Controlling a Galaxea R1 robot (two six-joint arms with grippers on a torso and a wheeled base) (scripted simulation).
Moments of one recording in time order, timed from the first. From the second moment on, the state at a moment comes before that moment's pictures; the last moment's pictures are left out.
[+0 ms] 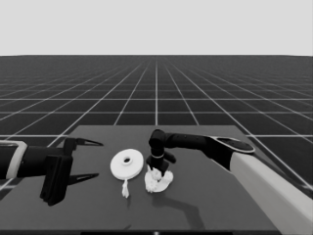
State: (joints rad) left arm -0.34 1.75 -0.42 0.31 0.68 0.35; right arm -0.11 3.07 -1.73 -0.28 -1.51 1.93
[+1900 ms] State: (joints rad) left arm -0.34 1.75 -0.42 0.31 0.68 0.35; right arm -0.11 3.07 -1.73 -0.28 -1.51 2.33
